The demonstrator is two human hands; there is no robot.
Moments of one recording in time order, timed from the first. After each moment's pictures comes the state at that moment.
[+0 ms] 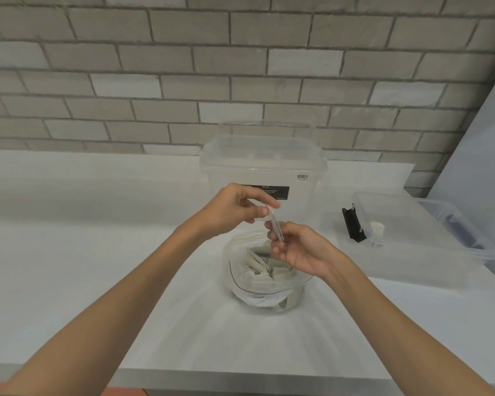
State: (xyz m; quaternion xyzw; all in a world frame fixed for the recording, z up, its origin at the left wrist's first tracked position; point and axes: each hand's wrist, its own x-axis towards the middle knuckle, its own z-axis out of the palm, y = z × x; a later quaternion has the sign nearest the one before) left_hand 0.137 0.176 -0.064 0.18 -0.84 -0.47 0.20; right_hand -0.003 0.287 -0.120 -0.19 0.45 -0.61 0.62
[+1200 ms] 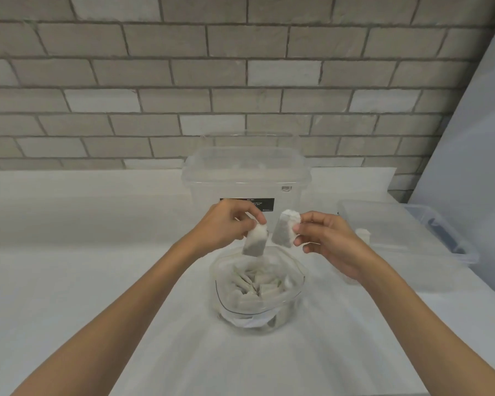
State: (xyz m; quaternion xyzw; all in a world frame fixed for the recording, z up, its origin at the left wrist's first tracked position) left_hand 0.113 0.173 -0.065 0.23 -0.85 -0.43 0.18; right_hand -0.054 0.325 -0.084 -0.34 0.62 -0.60 0.38
